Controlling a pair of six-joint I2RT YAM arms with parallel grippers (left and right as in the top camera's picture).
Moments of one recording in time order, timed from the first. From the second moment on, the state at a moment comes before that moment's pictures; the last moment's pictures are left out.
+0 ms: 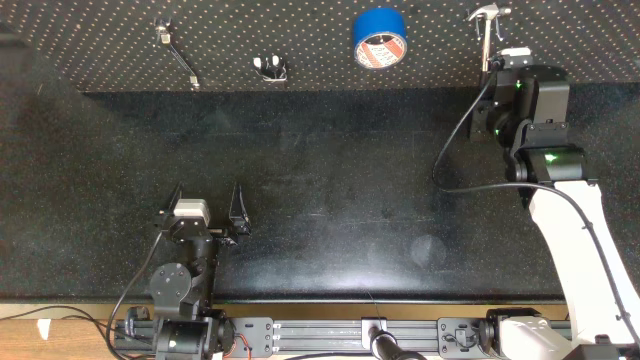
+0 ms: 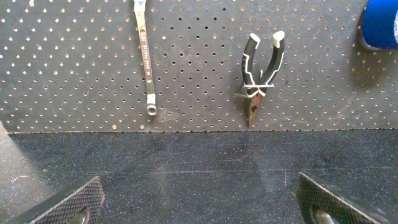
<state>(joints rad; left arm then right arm) -0.04 0.01 0.01 -0.07 -0.02 -0.02 0.02 1.33 0.97 -0.35 -0.10 0.01</state>
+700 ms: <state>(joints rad) -0.04 0.01 0.01 -0.07 -0.02 -0.02 0.01 1.12 0.90 -0.19 -0.05 0.02</state>
